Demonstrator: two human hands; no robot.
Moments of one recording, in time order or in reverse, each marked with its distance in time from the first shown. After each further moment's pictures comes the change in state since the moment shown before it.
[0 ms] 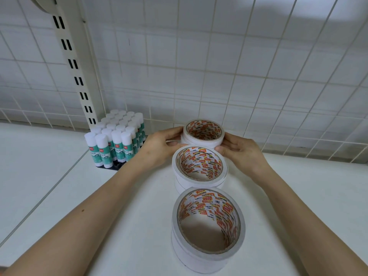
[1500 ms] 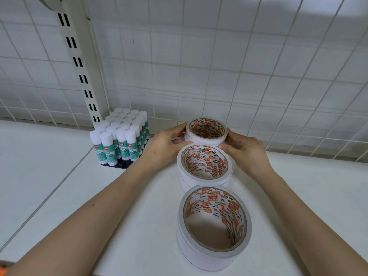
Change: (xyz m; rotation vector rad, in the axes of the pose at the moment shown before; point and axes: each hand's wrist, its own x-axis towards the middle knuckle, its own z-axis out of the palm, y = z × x) left_hand 0.000 -0.005 0.006 -0.110 0.006 0.038; right_hand 0.001 0.001 0.004 -0.241 0.112 -0.075
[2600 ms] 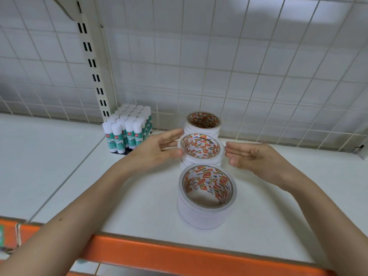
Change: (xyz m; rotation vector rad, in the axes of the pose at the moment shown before) left_hand -0.067 0.031 -0.026 -0.113 -0.231 -0.092; right_hand -0.063 -0.023 -0.041 0.261 -0.327 0.230
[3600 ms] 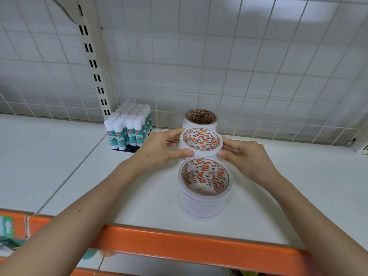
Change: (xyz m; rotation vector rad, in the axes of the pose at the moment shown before) left_hand -0.001 0.014 0.015 0.257 0.104 0.021; right_hand -0.007 0.002 0.023 -0.206 0.213 -0.205
